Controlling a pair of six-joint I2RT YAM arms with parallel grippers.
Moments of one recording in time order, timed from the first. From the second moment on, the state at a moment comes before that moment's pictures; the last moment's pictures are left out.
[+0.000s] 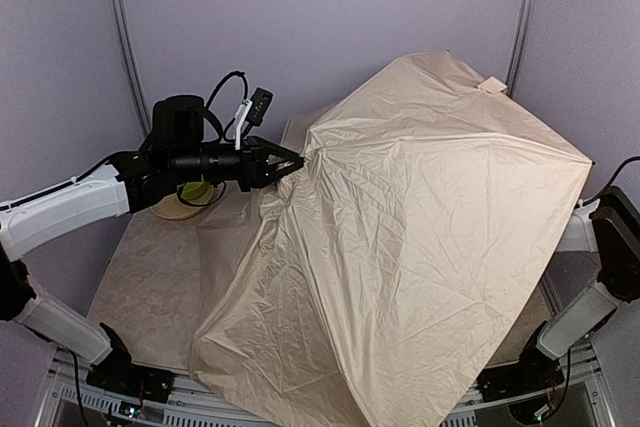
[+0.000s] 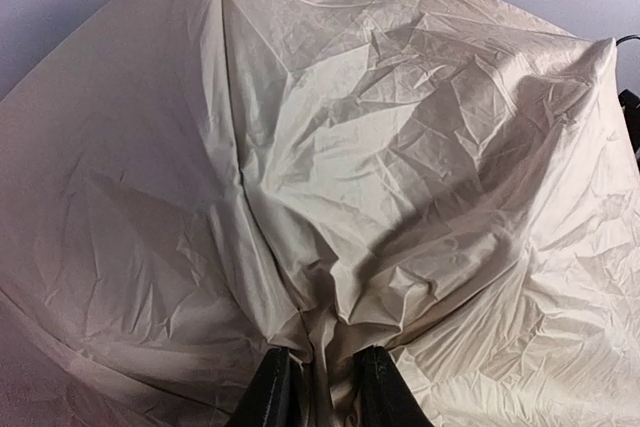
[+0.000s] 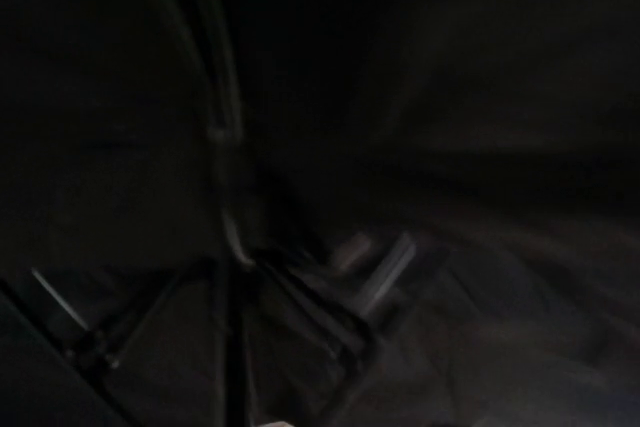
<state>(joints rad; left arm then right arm) -0.70 1.38 1.19 0.00 0.54 -0.16 0.72 1.53 0.78 1.08 -0.59 -0.10</state>
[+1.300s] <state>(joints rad) -0.62 1.24 1.15 -0.13 0.05 -0.10 0.71 0.74 1.22 -0.27 -0.10 -0.36</state>
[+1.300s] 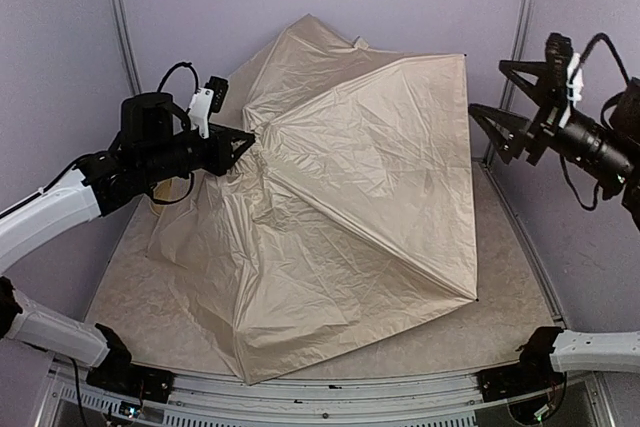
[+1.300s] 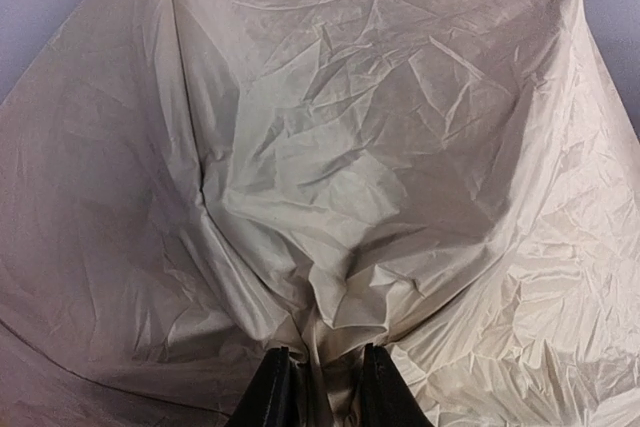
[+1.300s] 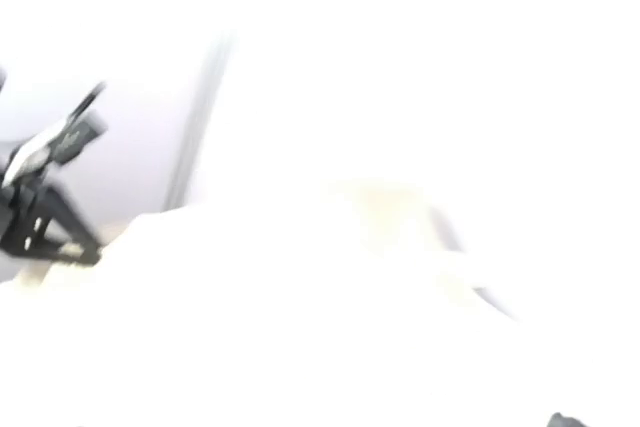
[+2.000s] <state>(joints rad) -0.89 1.20 1.19 -0.16 0.20 0.19 0.92 1.53 1.50 -0.24 -0.47 -0.91</state>
